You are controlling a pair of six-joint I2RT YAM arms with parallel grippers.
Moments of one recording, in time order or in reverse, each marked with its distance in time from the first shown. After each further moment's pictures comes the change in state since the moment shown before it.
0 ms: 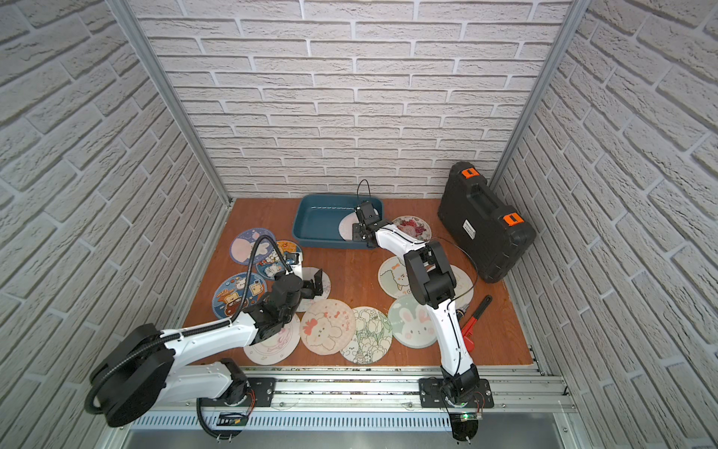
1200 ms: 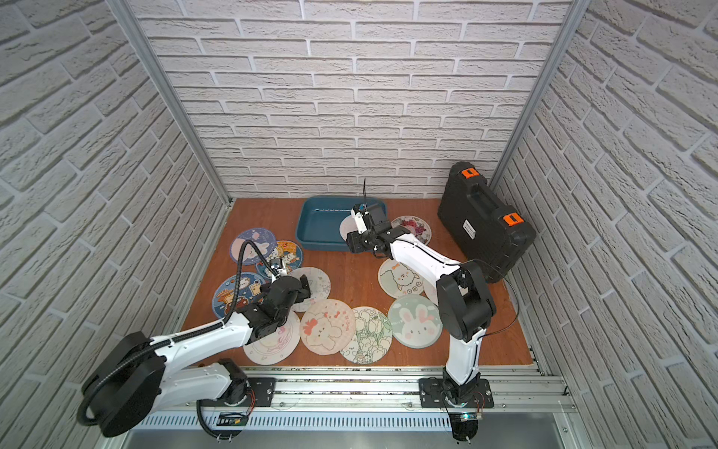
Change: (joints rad) left arm 0.054 -0.068 0.002 -0.332 -0.105 -0.274; right arm 0.080 -0.470 -0.387 -0.014 -0.274 -0.169
